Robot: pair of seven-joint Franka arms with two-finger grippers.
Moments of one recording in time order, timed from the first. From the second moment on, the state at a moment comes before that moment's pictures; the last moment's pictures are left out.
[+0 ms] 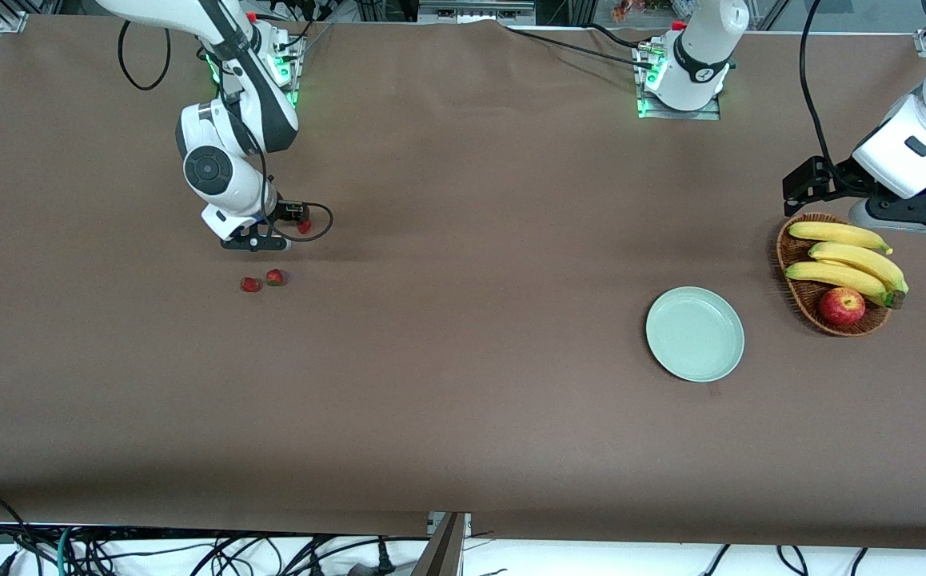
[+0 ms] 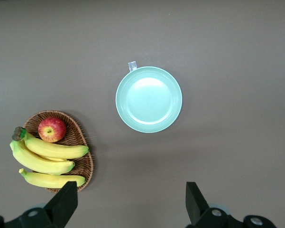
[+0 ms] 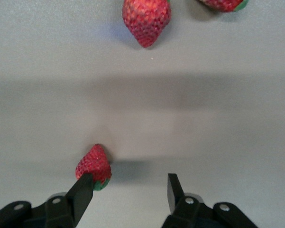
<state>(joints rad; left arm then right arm) -0.02 0.03 -0.09 -1.59 0.05 1.60 0.00 0.30 0.21 0.02 -2.46 0.03 2.45 0.31</state>
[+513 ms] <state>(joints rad) -0.02 0.03 -0.09 -1.59 0.05 1.60 0.00 0.30 0.18 0.02 -2.45 0.03 2.41 0.31</state>
